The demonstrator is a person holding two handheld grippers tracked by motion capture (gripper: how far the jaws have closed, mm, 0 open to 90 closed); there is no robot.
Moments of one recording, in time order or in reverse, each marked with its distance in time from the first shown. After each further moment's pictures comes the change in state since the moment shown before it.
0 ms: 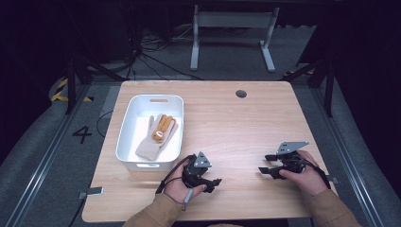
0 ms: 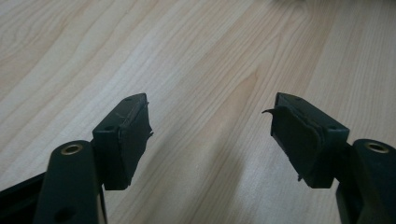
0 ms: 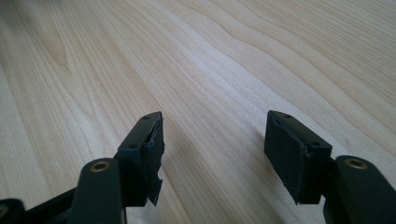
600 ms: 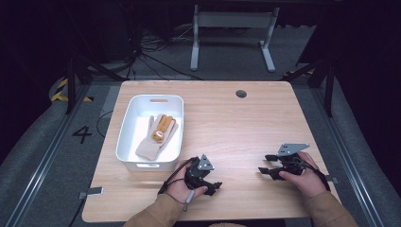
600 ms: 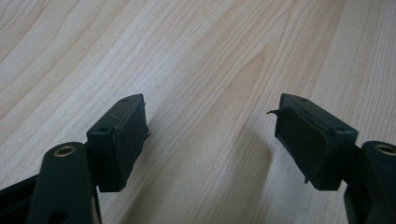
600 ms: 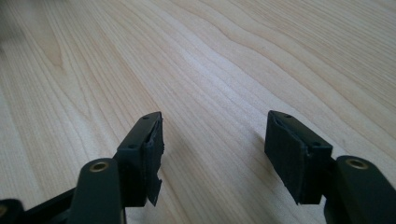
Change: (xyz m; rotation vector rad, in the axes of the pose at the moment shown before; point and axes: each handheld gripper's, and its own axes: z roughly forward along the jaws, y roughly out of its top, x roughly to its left) left arm -0.001 -0.003 0.009 0.043 0.007 0.032; right arm 0.004 -0.004 0.000 -0.023 -0.030 -0.016
